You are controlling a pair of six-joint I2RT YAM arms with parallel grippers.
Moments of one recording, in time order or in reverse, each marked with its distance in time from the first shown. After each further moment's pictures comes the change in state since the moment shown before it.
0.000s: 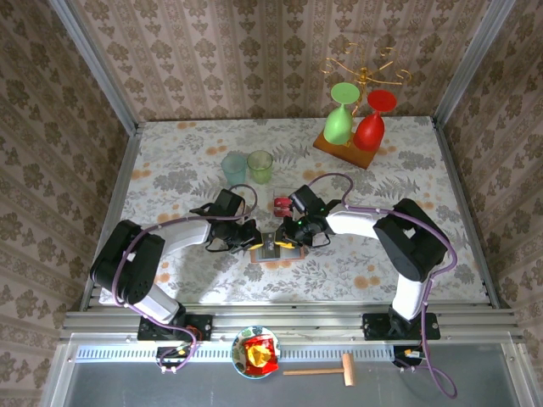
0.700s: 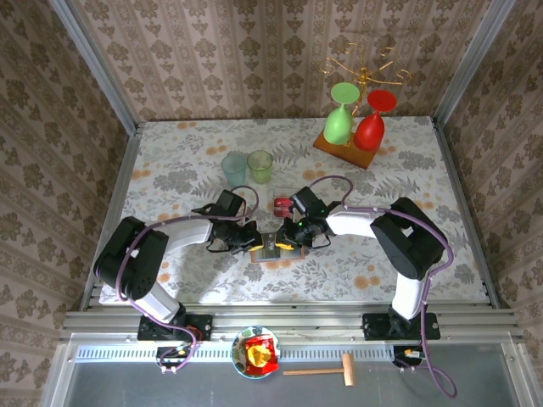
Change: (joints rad) left arm 0.000 0.034 0.000 0.006 0.012 0.016; right arm -0.004 0.016 -0.023 0.046 -0.040 0.005
